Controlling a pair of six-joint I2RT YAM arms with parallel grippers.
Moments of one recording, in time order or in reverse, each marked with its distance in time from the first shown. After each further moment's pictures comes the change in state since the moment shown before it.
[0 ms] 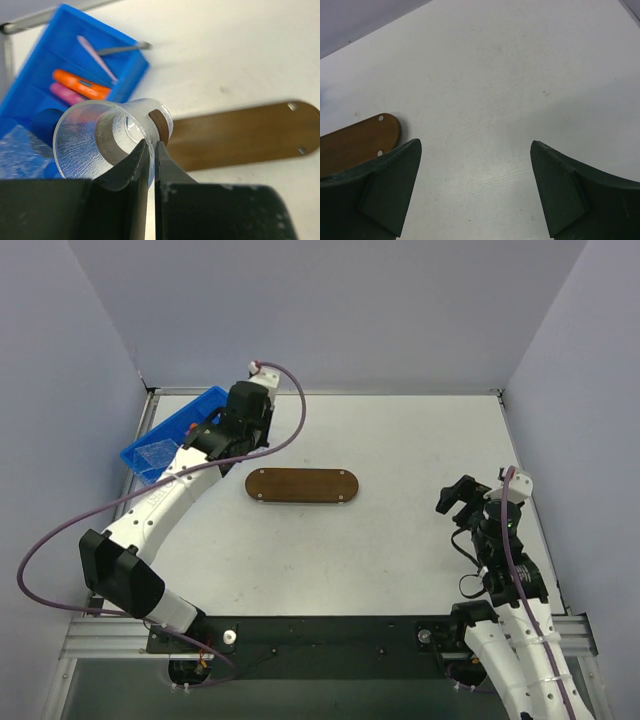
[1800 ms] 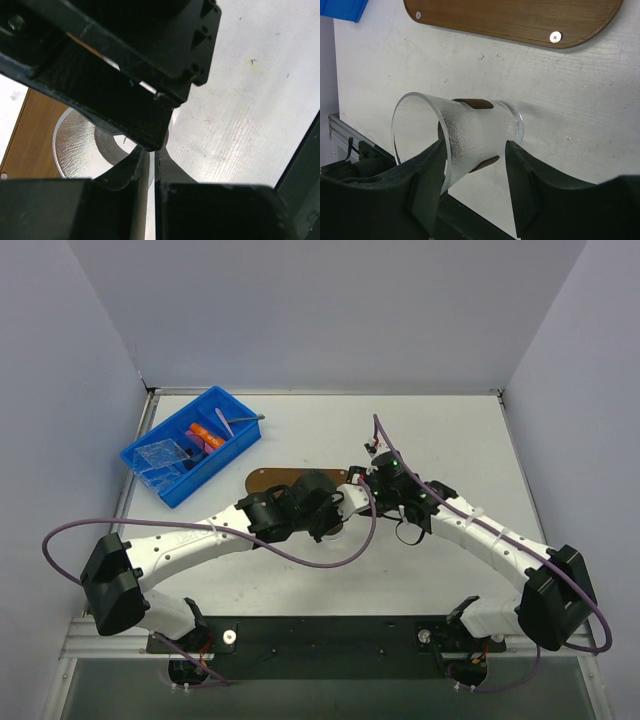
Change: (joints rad) left arm -0.549 -0.113 -0.415 0.159 0.386 0.238; right arm 0.520 0.789 0.381 0.046 -0.412 0.258
